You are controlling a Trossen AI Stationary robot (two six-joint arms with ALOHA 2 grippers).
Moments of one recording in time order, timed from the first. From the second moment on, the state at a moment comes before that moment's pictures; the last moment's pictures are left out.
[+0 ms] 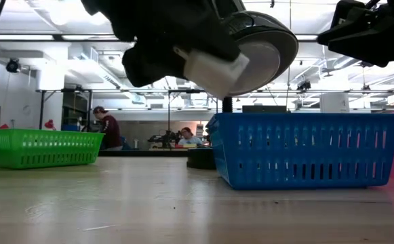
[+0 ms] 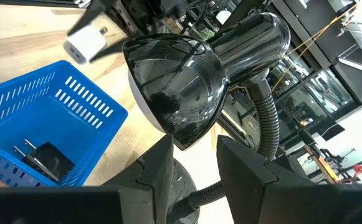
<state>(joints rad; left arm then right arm) -0.48 1.83 1.19 0.00 -0.27 -0.66 0.47 0.73 0.17 0.40 0.42 -0.65</state>
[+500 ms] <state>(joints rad) -0.48 1.84 1.18 0.10 -0.45 -0.59 0.47 0.73 0.17 0.40 0.42 -0.65</state>
